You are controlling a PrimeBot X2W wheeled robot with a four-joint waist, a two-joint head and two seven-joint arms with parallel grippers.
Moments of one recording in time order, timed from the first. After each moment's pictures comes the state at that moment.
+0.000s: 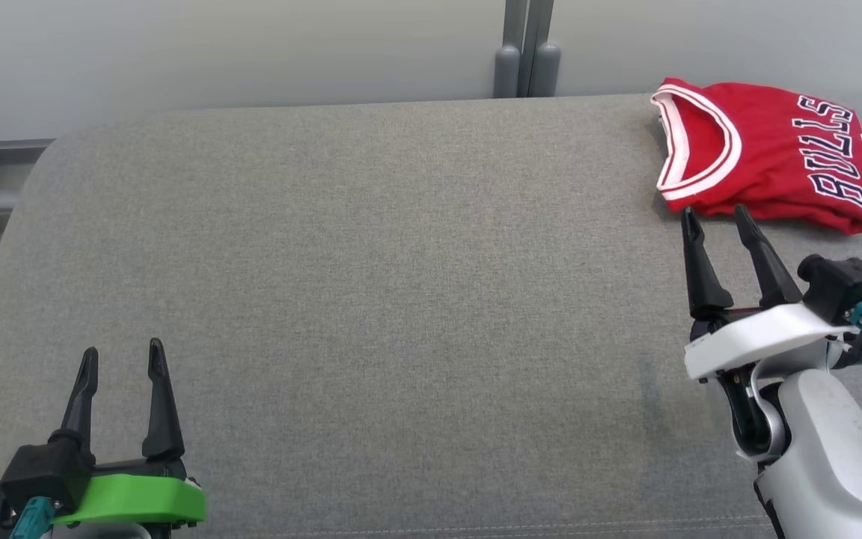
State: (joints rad) left arm -0.01 0.05 0.13 0.12 -0.16 -0.12 -0.26; right arm -0.36 -0.18 0.10 0.37 0.42 0.13 -0.26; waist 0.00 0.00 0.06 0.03
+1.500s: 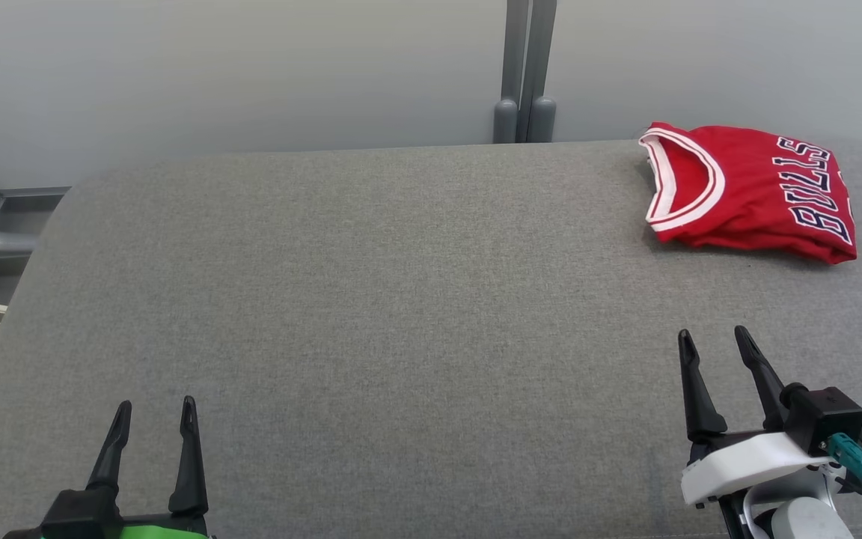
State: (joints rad) left arm 0.11 0.06 0.08 0.11 -0.11 -0.12 -0.26; right arm -0.03 -0.05 -0.02 0.19 0.15 0.13 -0.26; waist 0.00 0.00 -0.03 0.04
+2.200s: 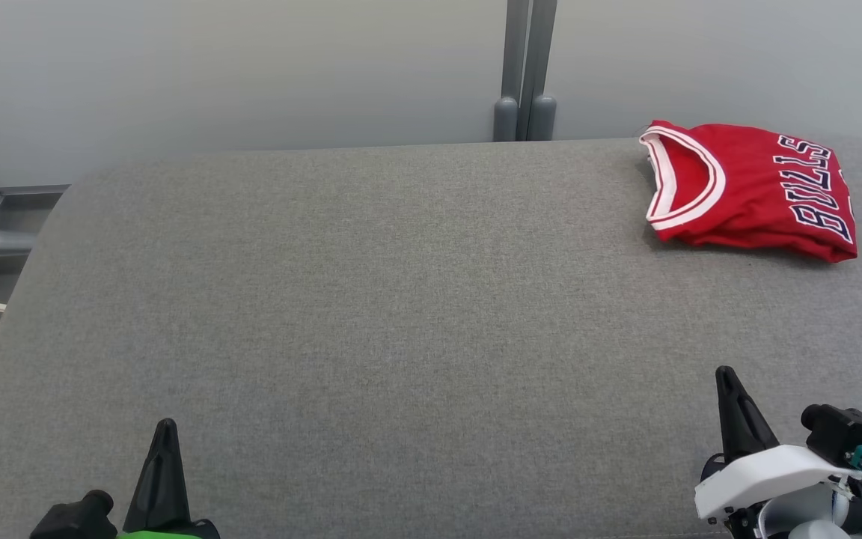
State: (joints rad) left arm 0.12 0.04 0.06 0.17 -0.30 -0.12 -0.24; right arm 0.00 -0.04 -0.05 0.26 0.33 0.13 -0.18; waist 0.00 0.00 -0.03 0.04
